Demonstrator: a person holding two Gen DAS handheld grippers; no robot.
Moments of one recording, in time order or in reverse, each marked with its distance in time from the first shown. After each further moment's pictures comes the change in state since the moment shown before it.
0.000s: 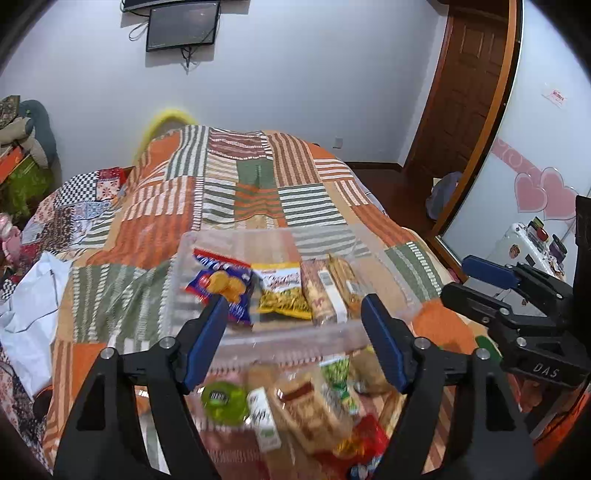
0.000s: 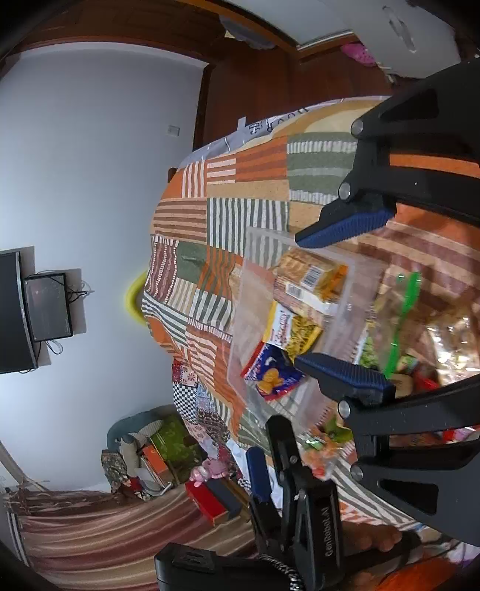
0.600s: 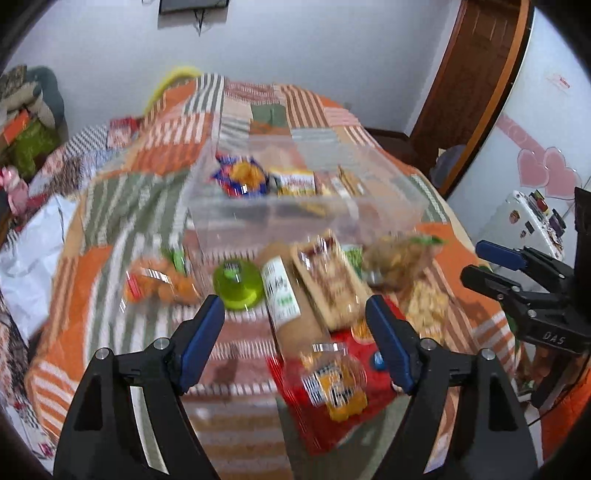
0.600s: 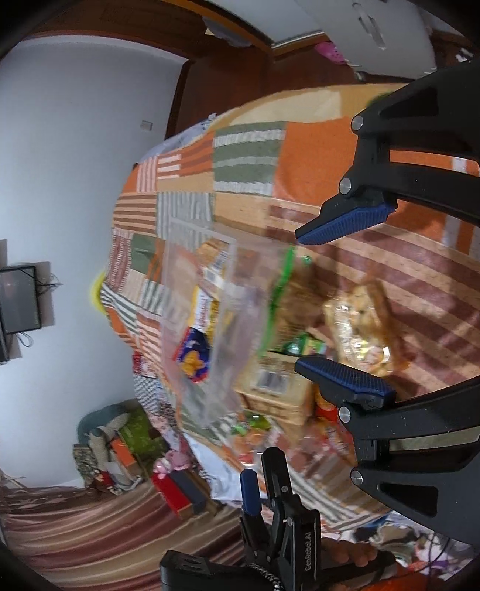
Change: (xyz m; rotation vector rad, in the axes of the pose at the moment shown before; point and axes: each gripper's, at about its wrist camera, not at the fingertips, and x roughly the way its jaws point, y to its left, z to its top) left arm -0.015 0.016 -0.089 -0.050 0.151 -0.010; right arm -0.005 0.012 -0.067 -0.005 0.123 0.017
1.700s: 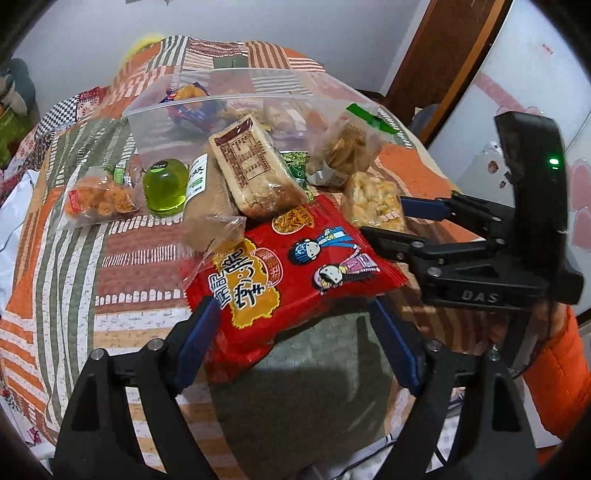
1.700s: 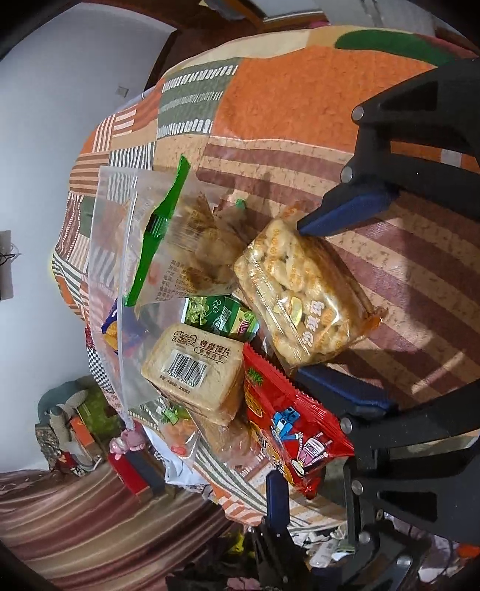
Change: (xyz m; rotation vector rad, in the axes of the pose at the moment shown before) left arm 0.009 -0.048 -0.063 0.060 0.133 -0.060; right arm 0.041 0.014 -0.037 -0.040 0.124 0.104
